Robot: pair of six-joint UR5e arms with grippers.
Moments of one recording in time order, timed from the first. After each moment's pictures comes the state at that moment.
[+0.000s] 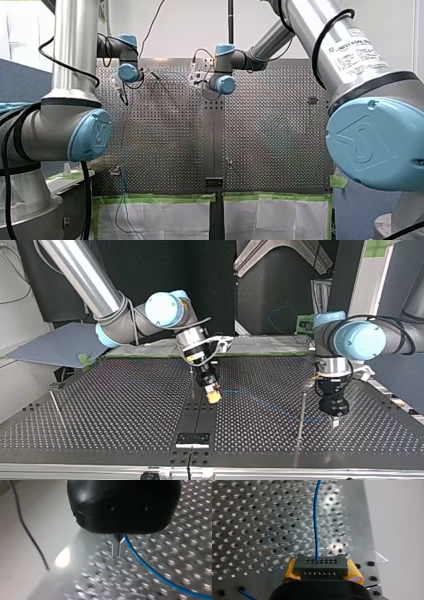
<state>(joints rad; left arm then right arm) 0.06 -1.69 -1.70 -2.71 -1.65 -1.99 2.32 -1.02 1.26 -0.50 1.50 1.66</state>
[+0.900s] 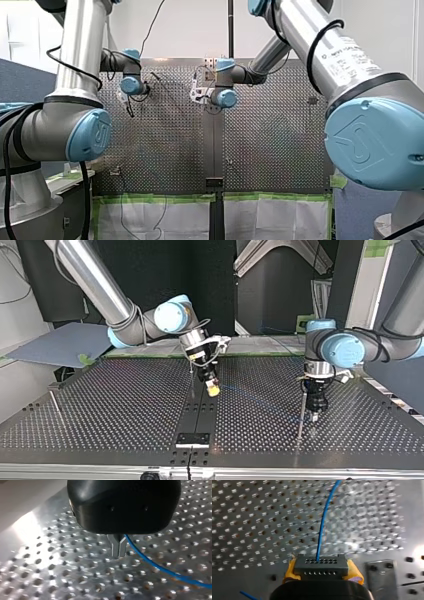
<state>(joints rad) 0.05 -1.80 -1.69 -2.68 -1.56 -2.04 2.31 -0.93 1.26 -0.50 1.50 1.64</state>
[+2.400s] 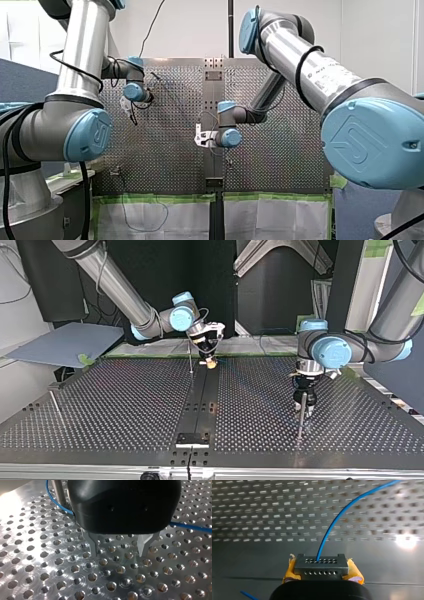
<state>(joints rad) 0.03 -1.86 -1.69 -2.69 -1.55 -2.06 2.28 -0.68 1.30 -0.50 1.50 1.62</state>
